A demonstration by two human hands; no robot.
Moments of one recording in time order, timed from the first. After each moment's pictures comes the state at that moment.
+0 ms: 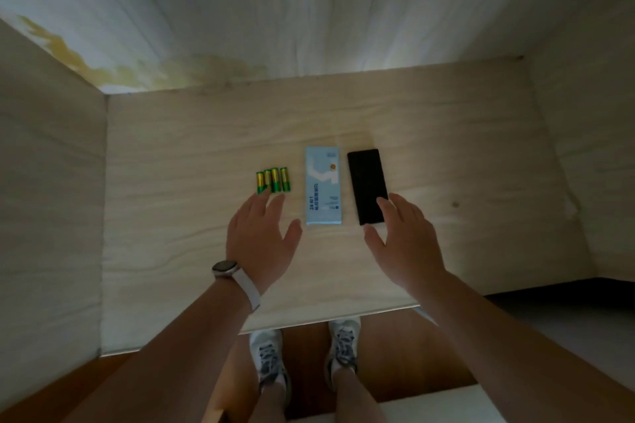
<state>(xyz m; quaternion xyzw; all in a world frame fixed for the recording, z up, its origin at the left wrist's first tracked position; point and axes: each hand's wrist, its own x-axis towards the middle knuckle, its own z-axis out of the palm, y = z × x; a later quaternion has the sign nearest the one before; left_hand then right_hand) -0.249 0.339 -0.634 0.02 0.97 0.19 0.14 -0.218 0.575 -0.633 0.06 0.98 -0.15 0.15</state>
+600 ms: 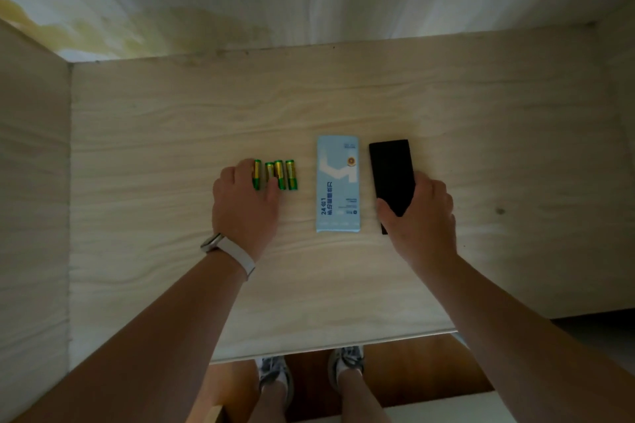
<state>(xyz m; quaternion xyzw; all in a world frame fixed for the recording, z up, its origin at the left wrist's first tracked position) -0.312 0.324 -0.706 -0.16 0.94 0.29 0.07 -0.275 0.564 -0.699 0.22 0.95 -0.20 0.11</state>
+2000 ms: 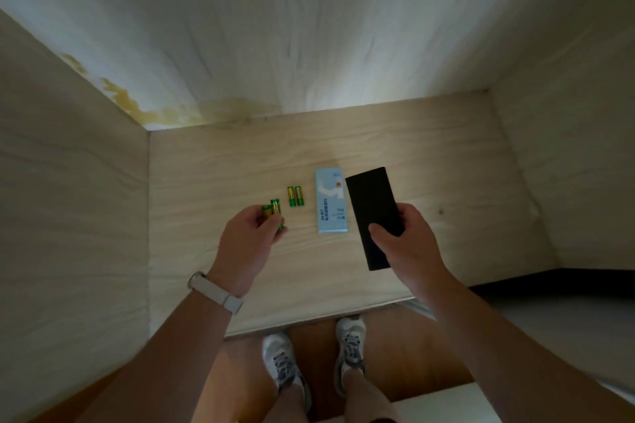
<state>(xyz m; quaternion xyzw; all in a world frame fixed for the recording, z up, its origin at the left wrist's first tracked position) -0.258 0.296 -0.540 -0.24 0.69 0.66 0.18 -0.215 0.533 -0.526 0.27 0.79 -0.54 0.10</state>
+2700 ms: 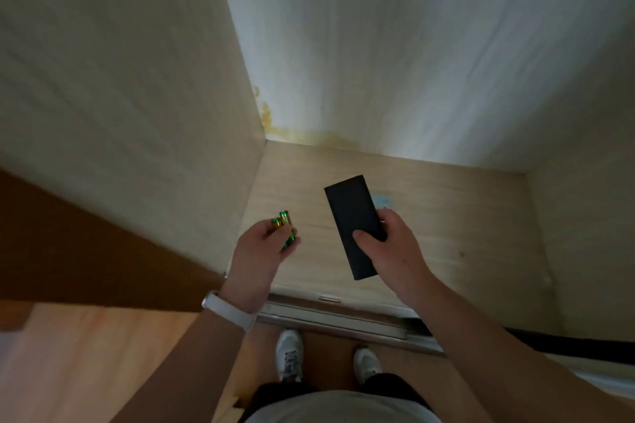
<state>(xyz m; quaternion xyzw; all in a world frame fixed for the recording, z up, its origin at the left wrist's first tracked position) -0.097 0.244 -0.372 -0.32 0.54 0.77 0.00 -0.137 0.446 -0.360 0.05 0.81 -0.56 0.17</state>
